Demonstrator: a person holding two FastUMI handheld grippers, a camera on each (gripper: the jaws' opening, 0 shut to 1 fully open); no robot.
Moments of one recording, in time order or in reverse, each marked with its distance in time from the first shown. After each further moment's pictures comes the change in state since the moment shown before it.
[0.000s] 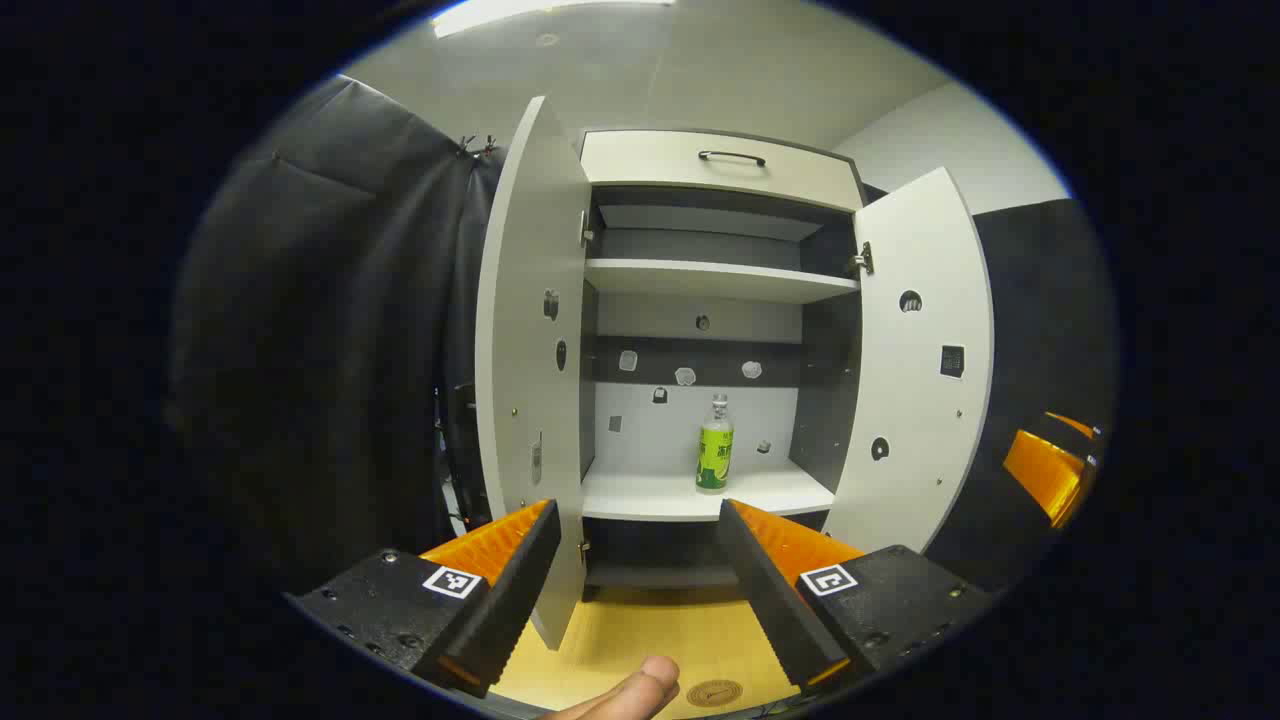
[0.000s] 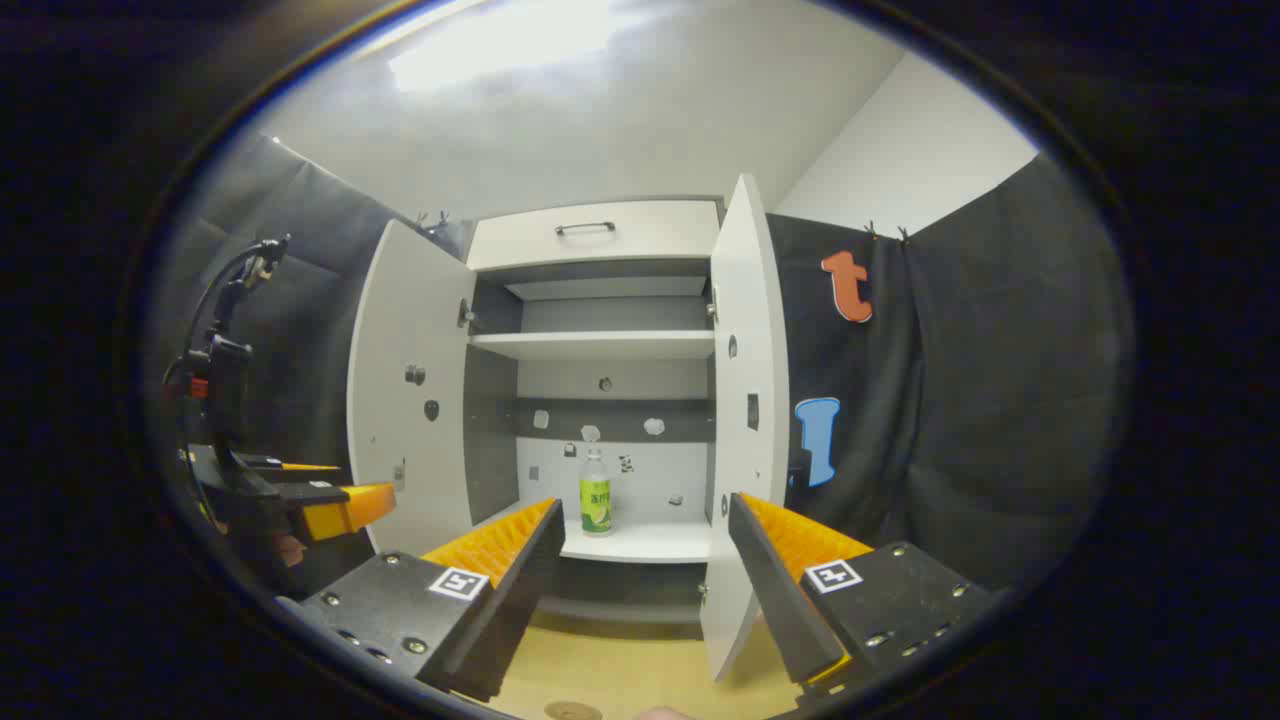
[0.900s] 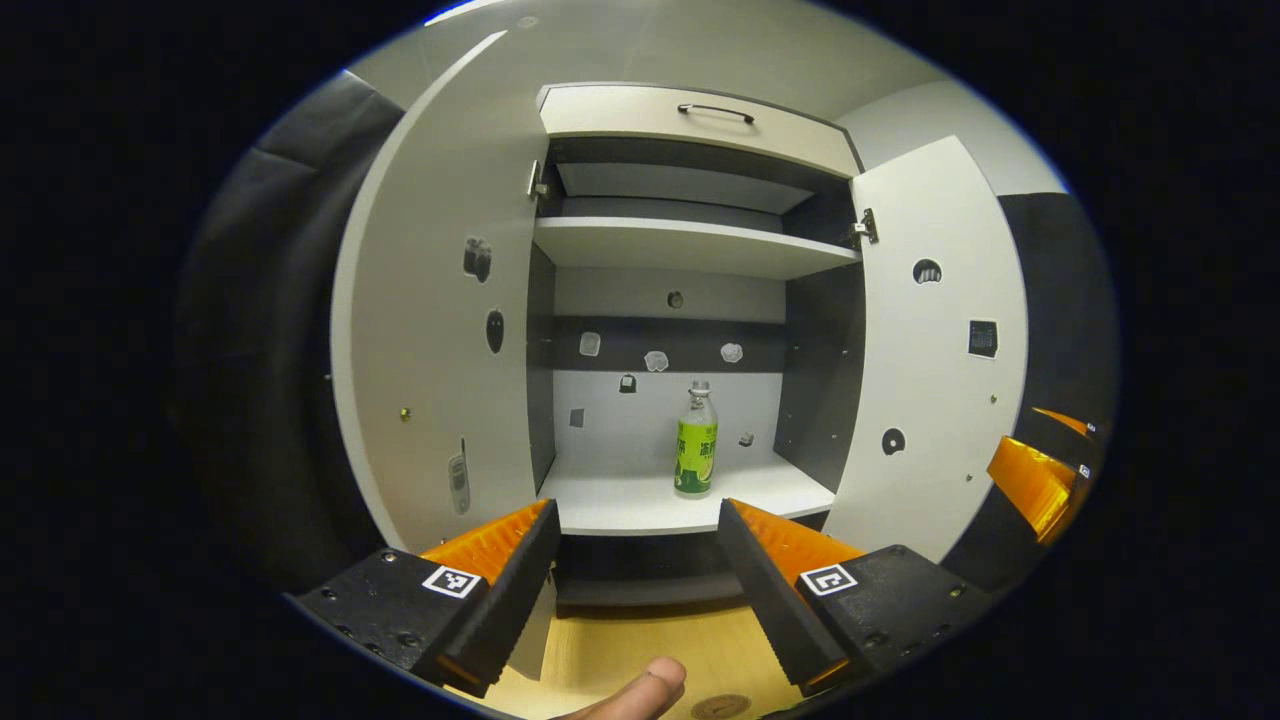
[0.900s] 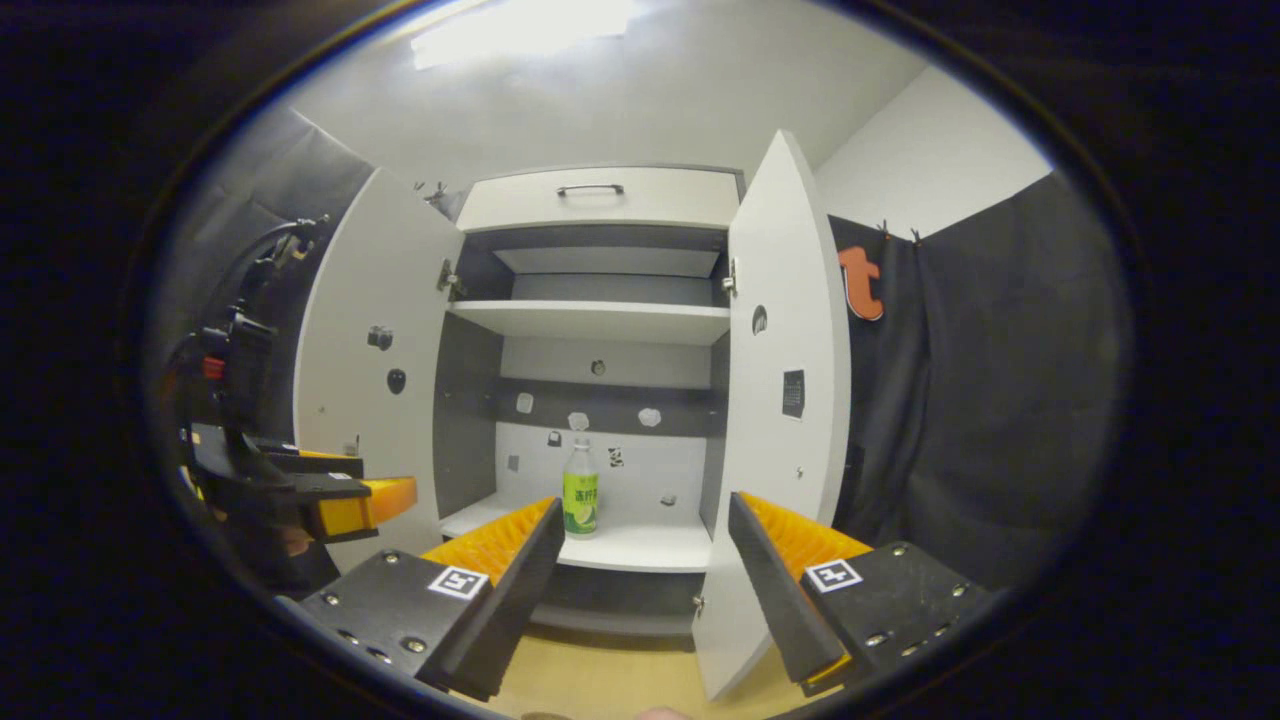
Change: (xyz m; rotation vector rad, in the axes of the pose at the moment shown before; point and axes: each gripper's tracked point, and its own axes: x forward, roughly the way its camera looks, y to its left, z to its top) left arm 0.102 -0.018 -0.025 0.024 0.035 -0.105; right arm 0.072 0.013 -0.030 -0.049 -0.003 -0.010
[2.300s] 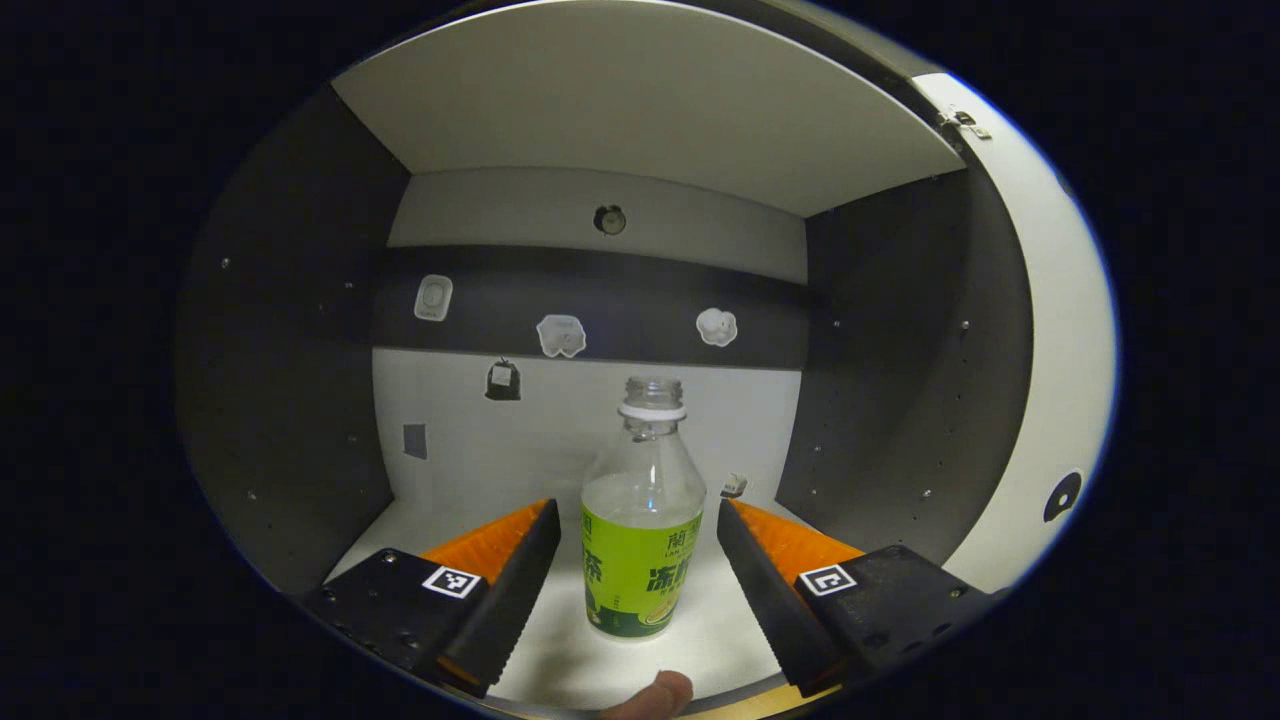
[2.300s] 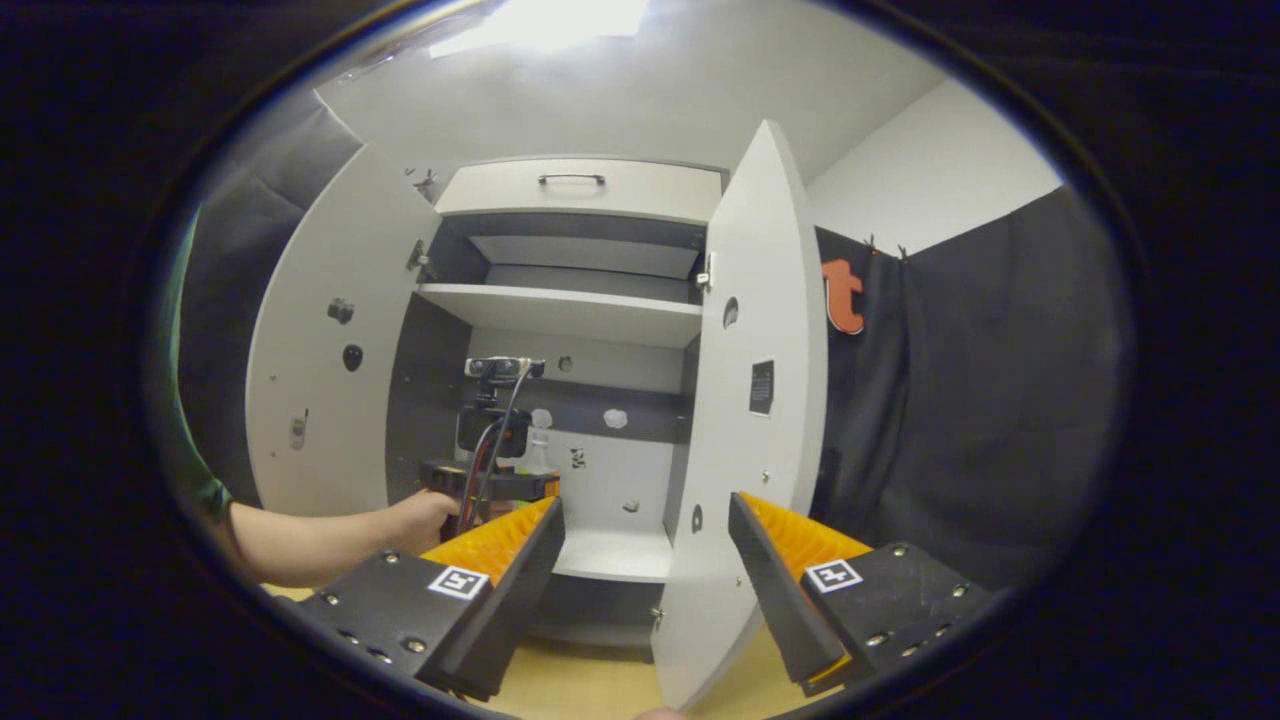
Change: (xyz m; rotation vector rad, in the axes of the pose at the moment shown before) left arm 0.329 -0.077 -0.035 -0.042 0.015 -0.131; right arm 0.014 -0.045 -0.021 -0.059 -0.013 -0.100
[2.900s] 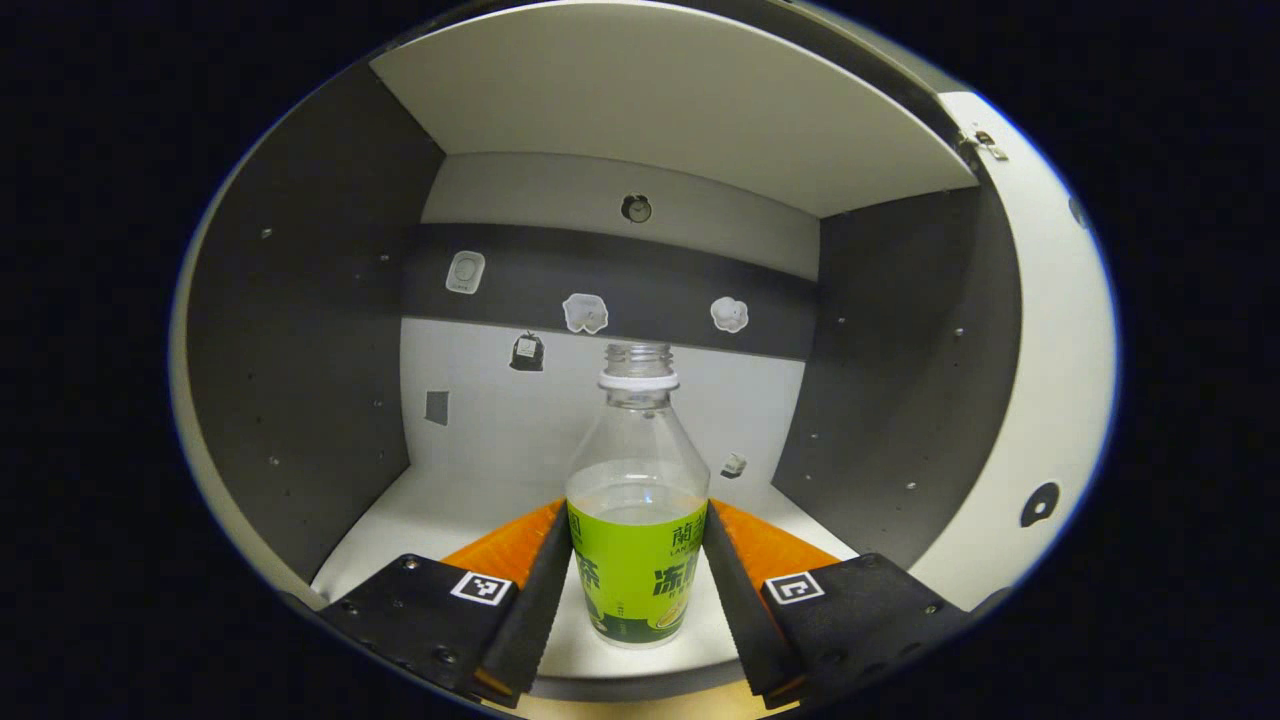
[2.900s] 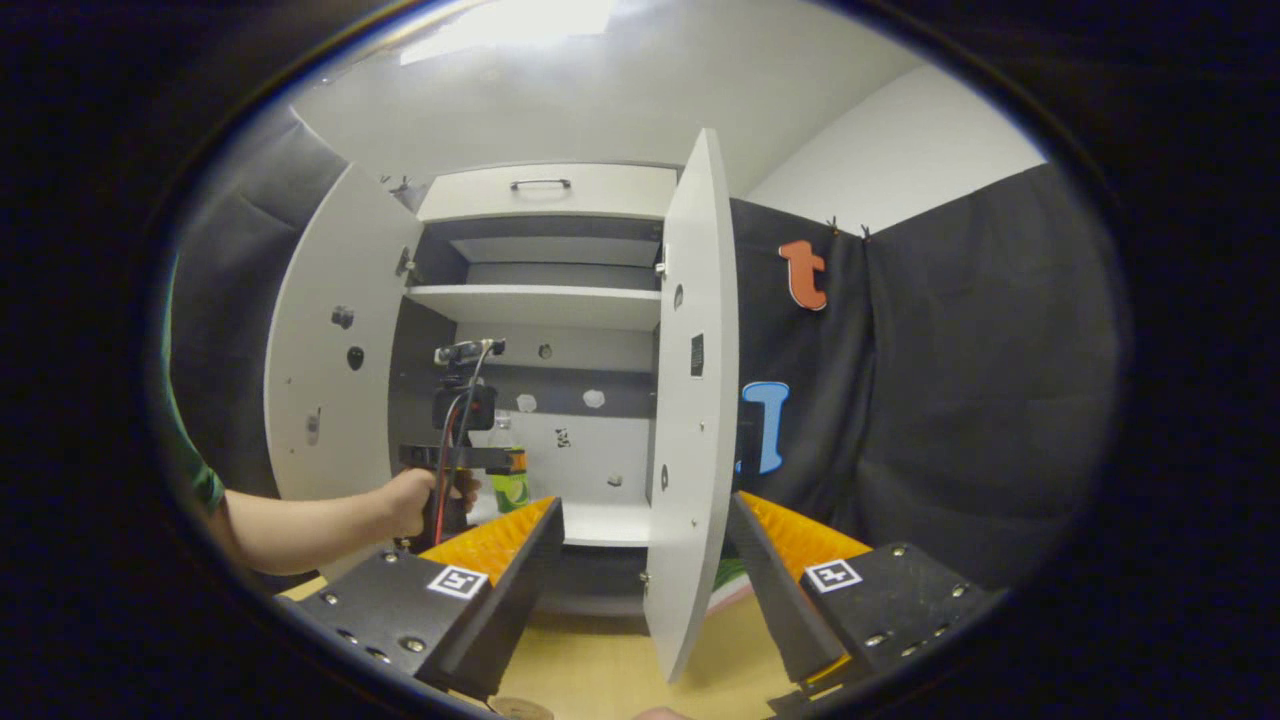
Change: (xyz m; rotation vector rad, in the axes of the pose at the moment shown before) left arm -0.069 0.002 0.000 -0.085 0.029 -0.001; right arm -0.069 -0.025 -0.002 0.071 0.031 -0.035
